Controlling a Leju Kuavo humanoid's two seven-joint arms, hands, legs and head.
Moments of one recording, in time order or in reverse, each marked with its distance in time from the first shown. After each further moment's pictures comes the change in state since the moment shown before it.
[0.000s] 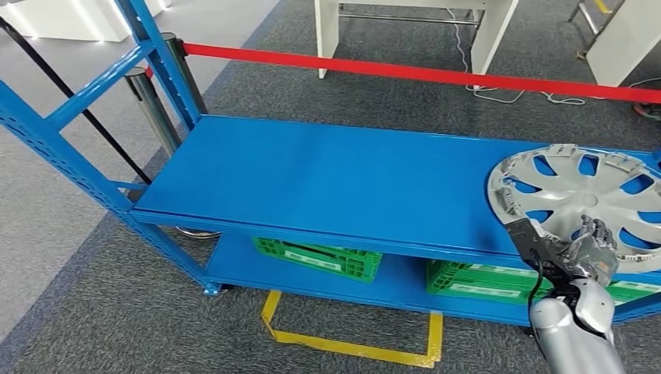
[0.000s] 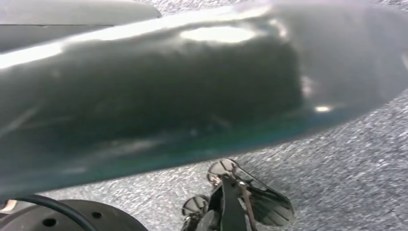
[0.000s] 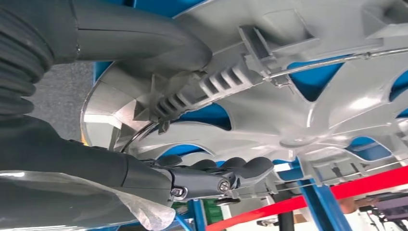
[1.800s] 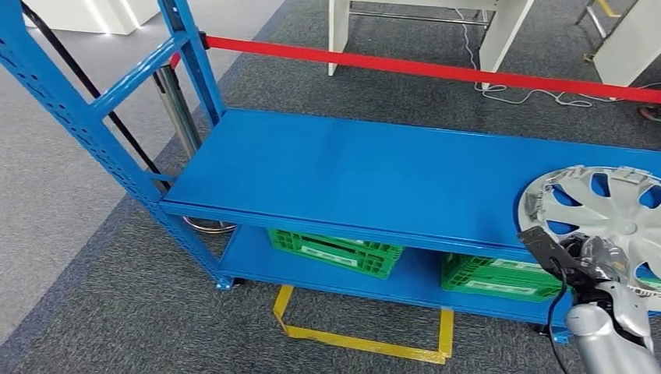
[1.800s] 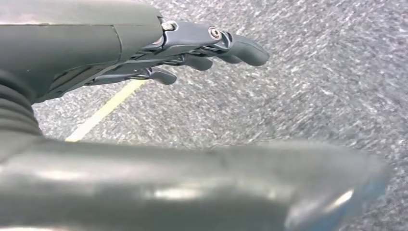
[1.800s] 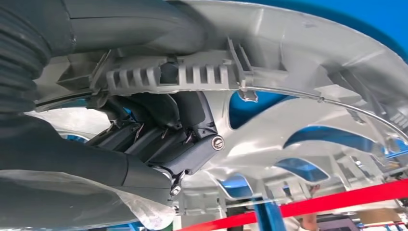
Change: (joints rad) left arm 0.000 -0.008 0.058 -0.015 -0.010 -0.026 -0.160; right arm 0.050 -0.125 0.024 -0.072 -0.136 0.154 -0.156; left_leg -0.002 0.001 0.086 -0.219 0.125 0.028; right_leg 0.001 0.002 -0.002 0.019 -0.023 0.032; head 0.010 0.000
